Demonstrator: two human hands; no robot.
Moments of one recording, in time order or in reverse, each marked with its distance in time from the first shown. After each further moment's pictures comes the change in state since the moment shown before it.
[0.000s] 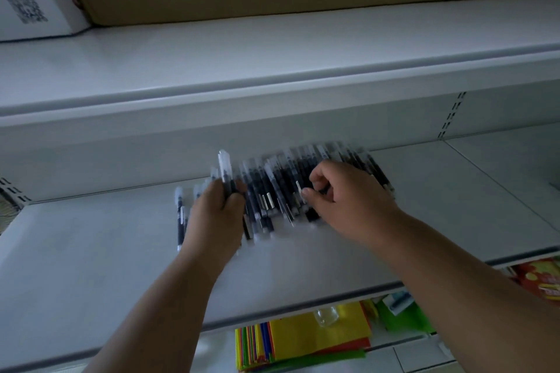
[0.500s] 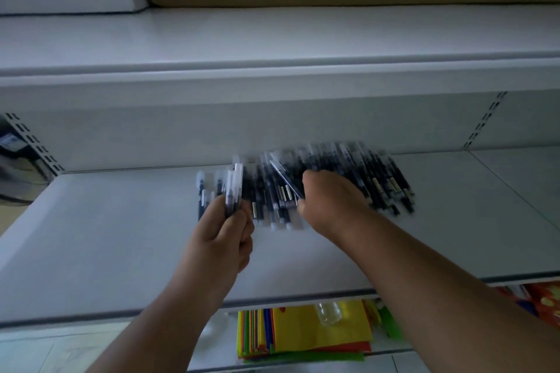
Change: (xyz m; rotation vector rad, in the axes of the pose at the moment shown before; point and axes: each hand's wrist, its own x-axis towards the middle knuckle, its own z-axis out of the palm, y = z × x) left_hand -0.060 0.002 -0.032 -0.541 -0.163 -0.134; right_hand 0.027 -0.043 0.042 -0.357 -0.212 0.098
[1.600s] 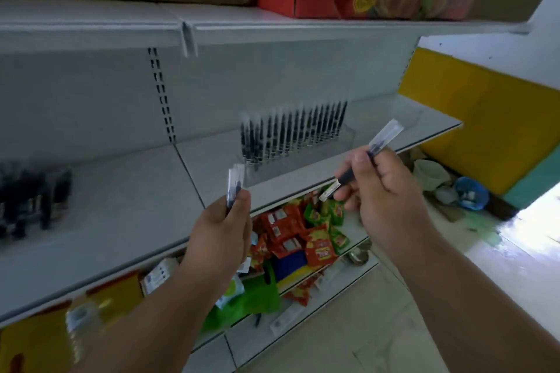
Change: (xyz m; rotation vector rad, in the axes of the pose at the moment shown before) left_hand -0.089 -0.089 0.486 0.068 -0.397 -0.116; right_hand -0.296 0.451 -0.161 0.744 0.707 0.363
